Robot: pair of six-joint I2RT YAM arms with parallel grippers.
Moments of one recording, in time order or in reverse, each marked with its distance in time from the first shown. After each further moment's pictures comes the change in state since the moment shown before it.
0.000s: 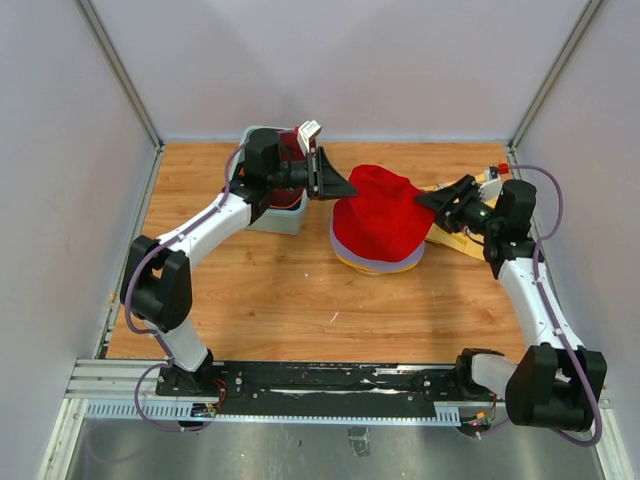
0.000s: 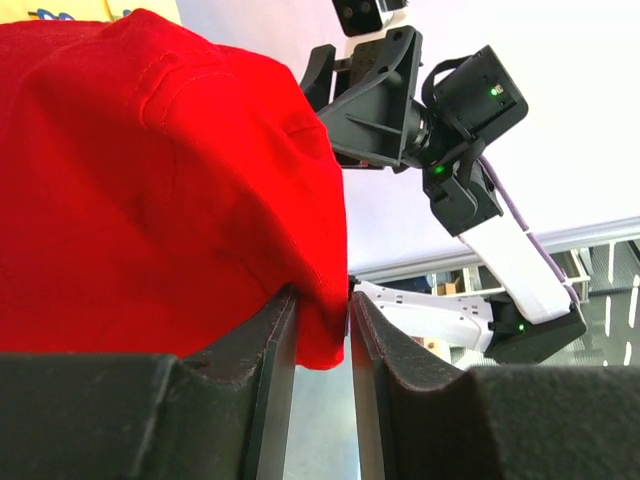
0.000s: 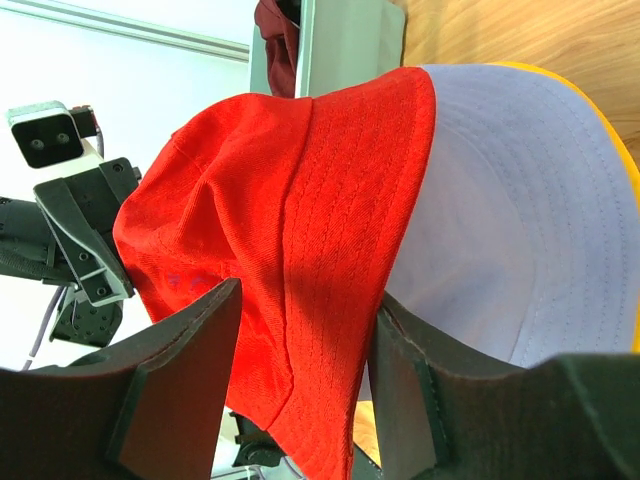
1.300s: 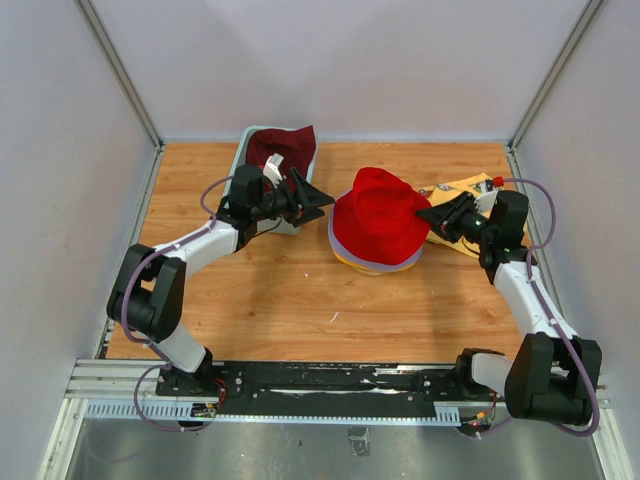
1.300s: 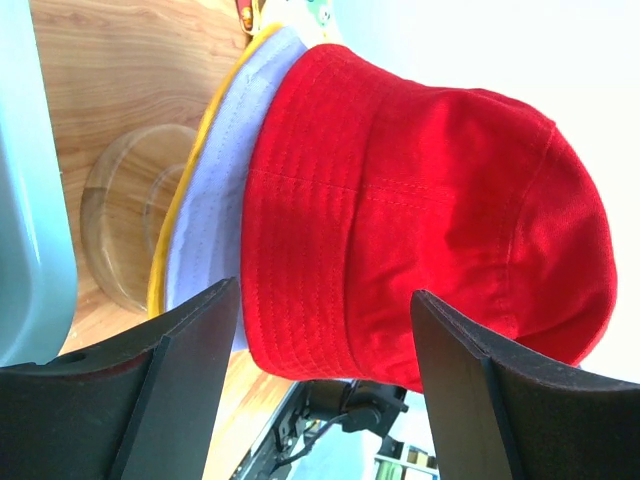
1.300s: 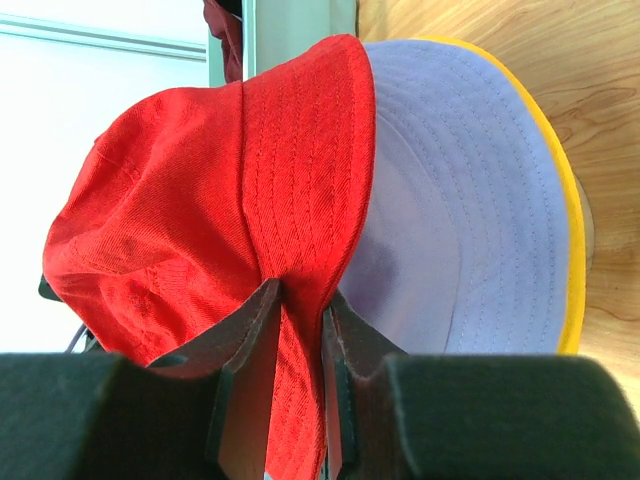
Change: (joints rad) left arm 0.084 -0.097 -0.367 0.079 -0.341 -0.097; right arm -0.016 0.026 -0.109 0.063 0.014 -0.002
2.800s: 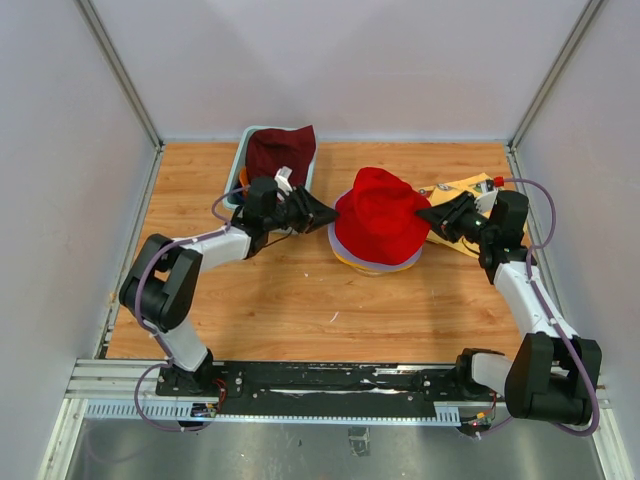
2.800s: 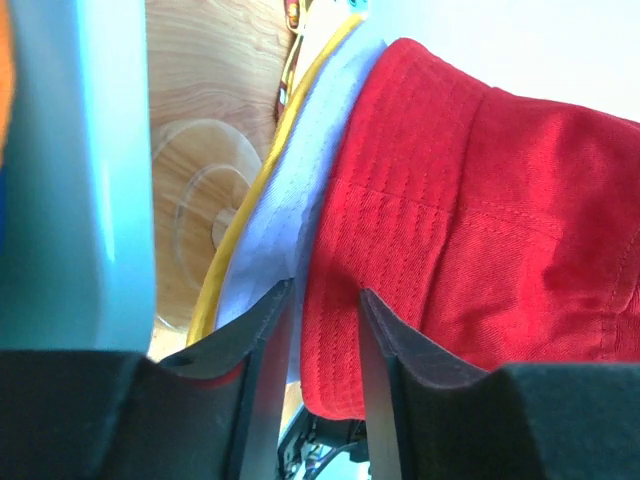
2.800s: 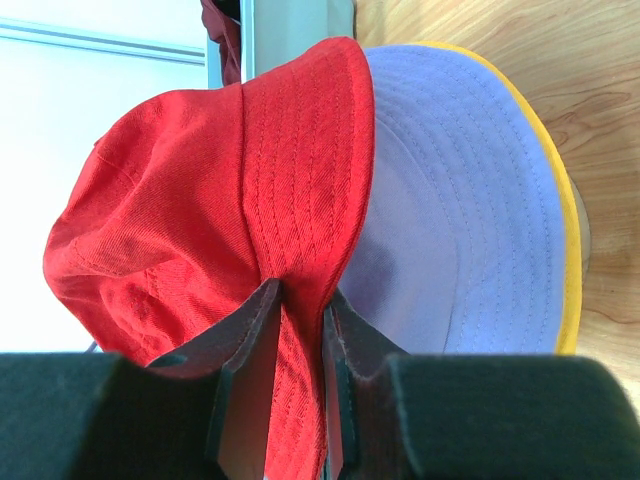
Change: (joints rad) left arm -0.070 0.107 -0.035 0.109 -0.117 -0.056; right arm 0.000 0.003 -0.002 0.009 0.008 0.000
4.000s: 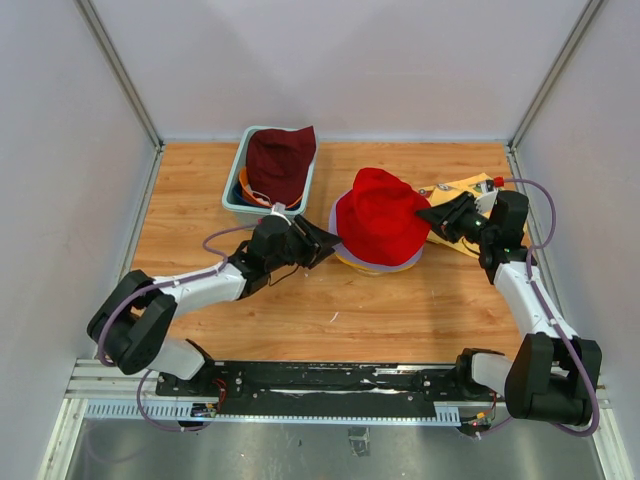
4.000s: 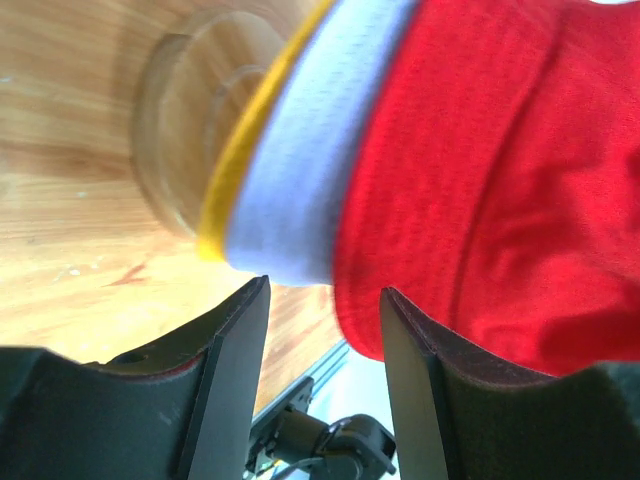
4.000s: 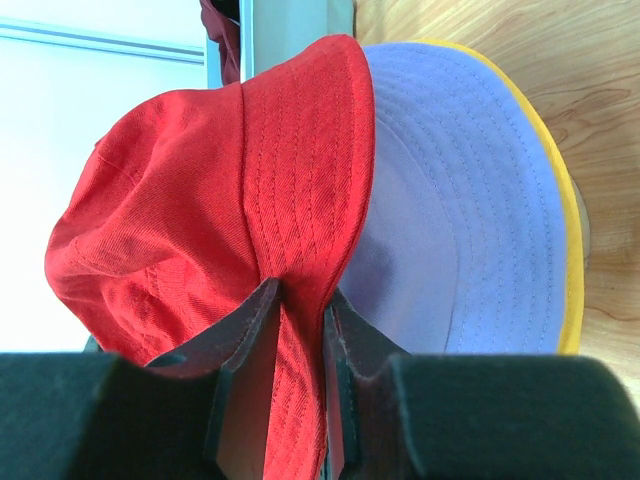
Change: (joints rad) left arm -0.224 -0.277 -0.259 -0.049 -0.385 -0.228; right arm 0.000 -0.003 0.000 -0.006 -0.001 0.000
